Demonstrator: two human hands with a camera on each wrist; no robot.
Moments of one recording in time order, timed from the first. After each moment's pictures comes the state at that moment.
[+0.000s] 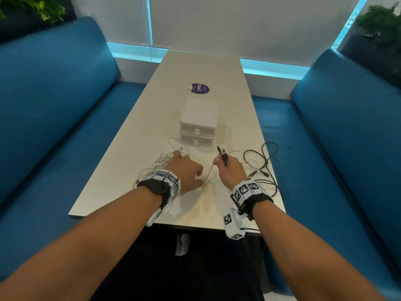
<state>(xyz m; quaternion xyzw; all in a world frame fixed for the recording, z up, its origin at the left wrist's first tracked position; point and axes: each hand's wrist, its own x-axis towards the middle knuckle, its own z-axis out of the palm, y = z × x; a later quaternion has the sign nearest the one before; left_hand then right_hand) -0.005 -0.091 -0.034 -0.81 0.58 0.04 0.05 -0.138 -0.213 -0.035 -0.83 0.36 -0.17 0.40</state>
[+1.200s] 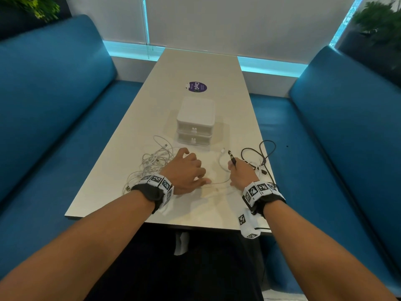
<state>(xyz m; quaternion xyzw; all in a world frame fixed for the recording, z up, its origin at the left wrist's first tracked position) -0.007 -0.081 -0.036 -0.71 0.69 -0.09 0.05 -0.161 -0.241 -0.039 -0.85 0.41 -0.05 0.33</state>
